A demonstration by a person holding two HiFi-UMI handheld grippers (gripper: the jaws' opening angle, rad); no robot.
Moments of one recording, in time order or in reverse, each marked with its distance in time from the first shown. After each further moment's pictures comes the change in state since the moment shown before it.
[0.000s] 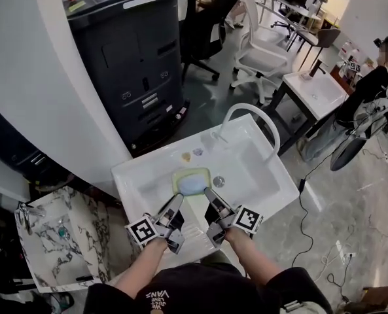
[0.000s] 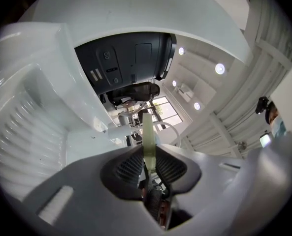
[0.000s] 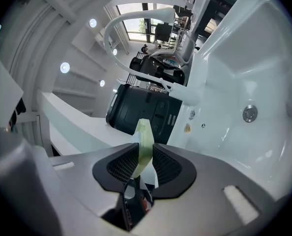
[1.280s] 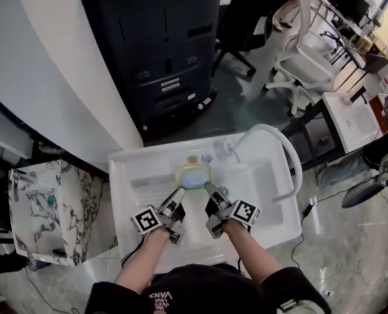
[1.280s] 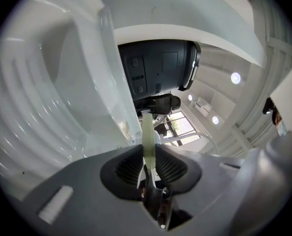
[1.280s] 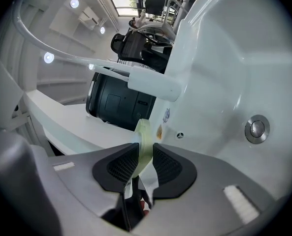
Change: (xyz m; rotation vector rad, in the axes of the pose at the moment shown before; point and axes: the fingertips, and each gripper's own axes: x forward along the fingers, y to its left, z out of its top) left arm 0.053 0.114 0.002 -0.068 -0.206 0.175; right arm 0.071 -0.121 0.024 0.115 0.266 -0.051
